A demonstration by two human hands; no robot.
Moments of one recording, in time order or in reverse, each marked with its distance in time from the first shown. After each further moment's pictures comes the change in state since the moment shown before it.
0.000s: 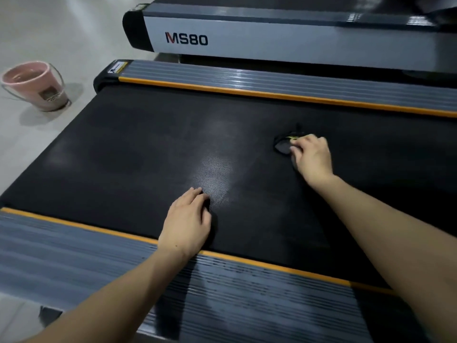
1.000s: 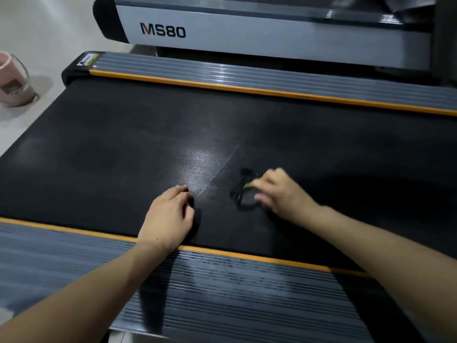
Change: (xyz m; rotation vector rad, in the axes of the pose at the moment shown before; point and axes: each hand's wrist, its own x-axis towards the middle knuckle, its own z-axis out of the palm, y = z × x) left_hand 0.001 0.004 0.001 0.014 -0.004 0.053; right_hand -0.098 -0.008 -0.040 0.111 -0.203 -0.670
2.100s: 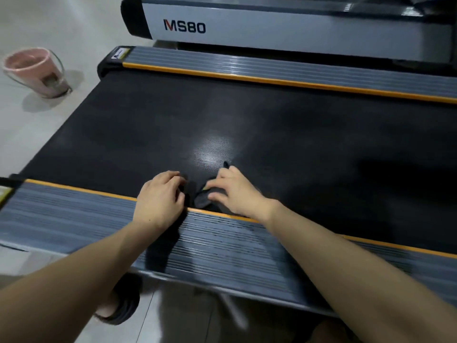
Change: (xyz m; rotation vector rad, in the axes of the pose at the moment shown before) left_hand -0.045 -0.049 -0.054 0.183 -0.011 -0.022; right_hand 0.059 -0.153 0.035 0.424 -0.152 0.126
